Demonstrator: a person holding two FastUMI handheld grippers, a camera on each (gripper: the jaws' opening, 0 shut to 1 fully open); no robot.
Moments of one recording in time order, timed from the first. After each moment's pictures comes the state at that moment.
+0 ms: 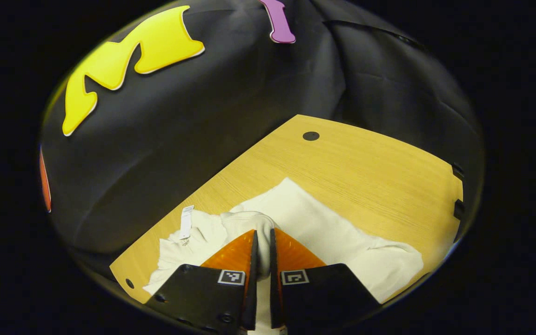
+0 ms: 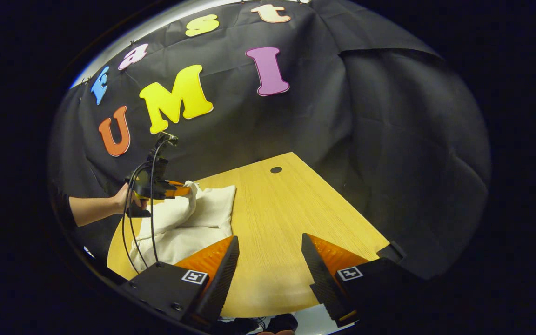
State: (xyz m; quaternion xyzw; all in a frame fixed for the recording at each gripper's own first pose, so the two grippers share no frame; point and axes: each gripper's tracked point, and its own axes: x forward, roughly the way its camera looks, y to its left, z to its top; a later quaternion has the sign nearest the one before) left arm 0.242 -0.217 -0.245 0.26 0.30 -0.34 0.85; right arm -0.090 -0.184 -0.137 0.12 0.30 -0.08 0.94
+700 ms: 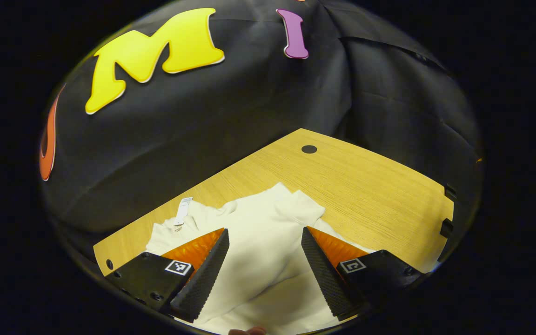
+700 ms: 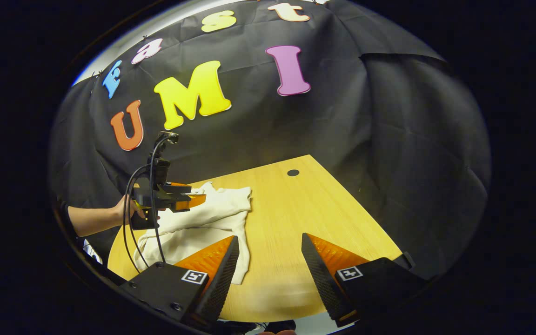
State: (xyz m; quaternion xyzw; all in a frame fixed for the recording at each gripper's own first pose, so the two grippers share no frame) left arm 0.196 -0.184 -0.213 0.18 0.28 -0.31 0.89; right arm -0.051 -0.147 -0.130 0.11 0.29 -0.02 0.95
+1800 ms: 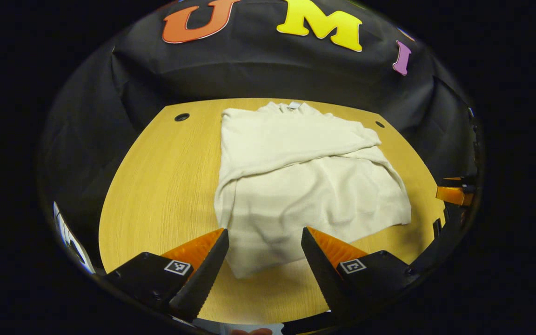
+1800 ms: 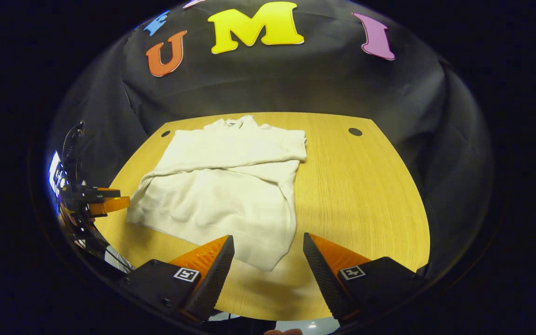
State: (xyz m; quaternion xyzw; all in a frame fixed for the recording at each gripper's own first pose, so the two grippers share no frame) left arm -0.035 0.029 -0.247 0.00 0.44 -0.08 0.90; right arm -0.037 -0.039 -0.248 -0.01 0.46 0.10 0.88
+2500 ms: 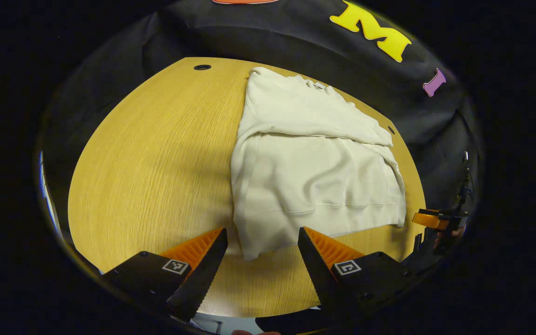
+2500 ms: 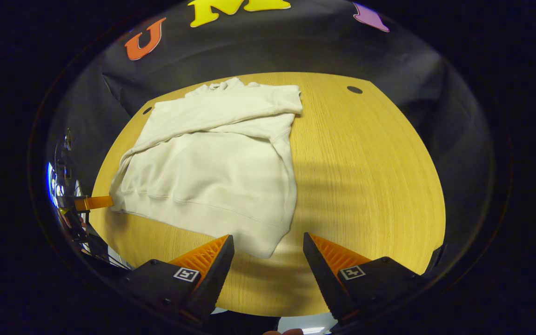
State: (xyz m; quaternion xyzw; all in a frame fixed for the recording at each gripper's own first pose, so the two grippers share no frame) left arm -0.042 0.038 -0.290 -0.13 0.51 -0.07 0.85; right arm -0.056 -0.044 -0.321 0.01 0.58 0.06 0.82
